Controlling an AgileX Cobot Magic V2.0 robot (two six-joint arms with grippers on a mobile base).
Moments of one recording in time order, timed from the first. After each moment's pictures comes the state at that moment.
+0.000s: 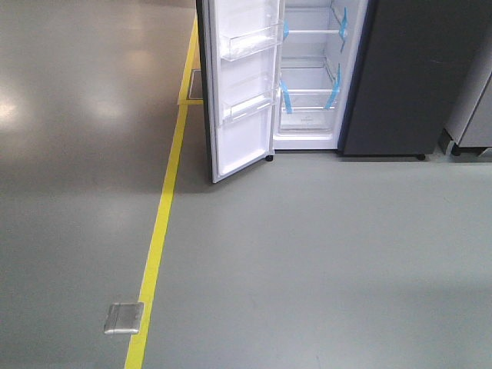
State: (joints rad) left arm 0.01 -0.01 0.03 -0.05 0.05 -0.01; right arm 0.25 0.11 -0.67 0.40 1.11 -0.39
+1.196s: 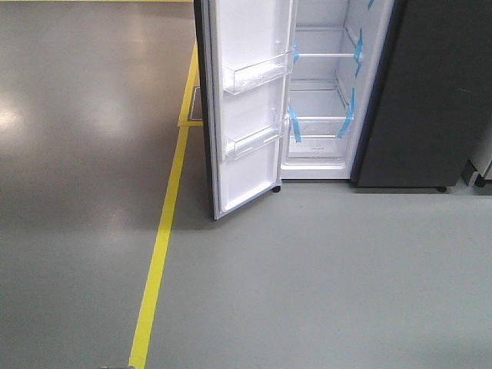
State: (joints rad) left arm 0.01 -0.01 0.03 -0.05 0.05 -0.01; right arm 0.25 0.11 -0.67 0.40 1.11 -0.39
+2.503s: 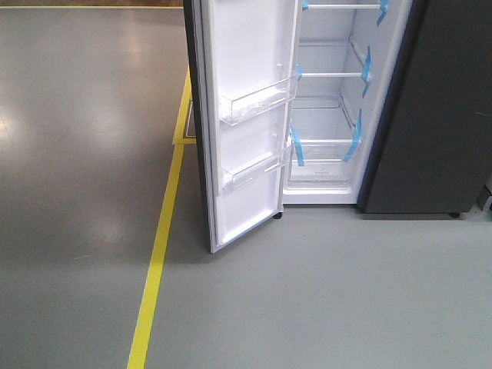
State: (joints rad) left arm 0.01 -0.01 0.03 -0.05 0.05 -0.01; right arm 0.25 0.11 -0.67 0.40 1.11 -0.39
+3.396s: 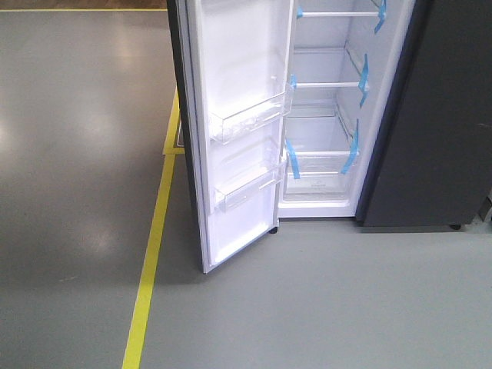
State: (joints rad) left arm 0.01 -0.01 0.03 -0.05 0.05 -0.01; right arm 0.25 0.11 -0.67 0.40 1.11 -0.39
